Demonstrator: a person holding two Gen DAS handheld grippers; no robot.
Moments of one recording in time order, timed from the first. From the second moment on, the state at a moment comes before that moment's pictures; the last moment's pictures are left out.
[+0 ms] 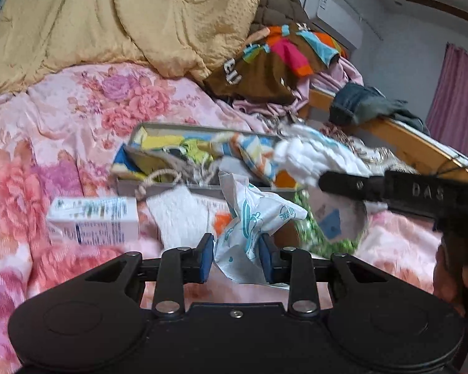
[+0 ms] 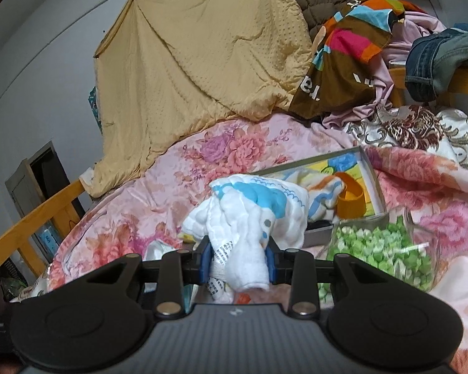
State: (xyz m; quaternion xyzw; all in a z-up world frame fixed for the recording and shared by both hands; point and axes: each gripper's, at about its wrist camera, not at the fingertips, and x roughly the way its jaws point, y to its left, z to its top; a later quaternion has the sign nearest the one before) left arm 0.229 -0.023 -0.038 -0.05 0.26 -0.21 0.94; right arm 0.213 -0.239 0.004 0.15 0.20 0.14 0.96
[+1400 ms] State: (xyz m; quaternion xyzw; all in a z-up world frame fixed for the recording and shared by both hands) left arm 0.459 -0.085 -0.039 -0.11 0.32 -0.09 0.94; right arm 0.406 -0.304 -0.029 0.17 0.24 0.10 0.95
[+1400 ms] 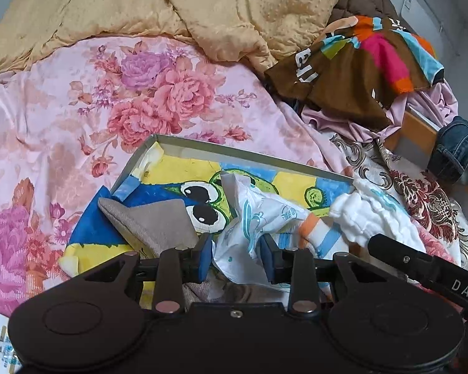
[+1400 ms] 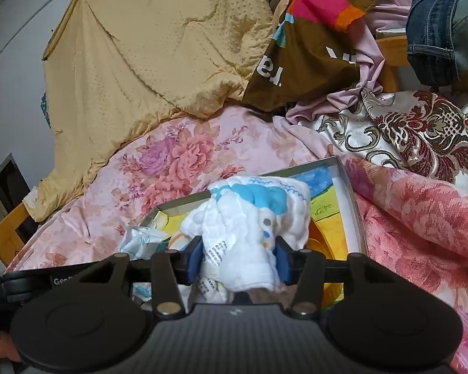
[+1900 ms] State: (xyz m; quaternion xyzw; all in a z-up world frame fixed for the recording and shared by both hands) left arm 0.458 -0.087 -0.041 -0.11 0.33 -0.08 0.94; right arm 0.406 -0.307 -0.029 0.18 0.24 0.09 0.95
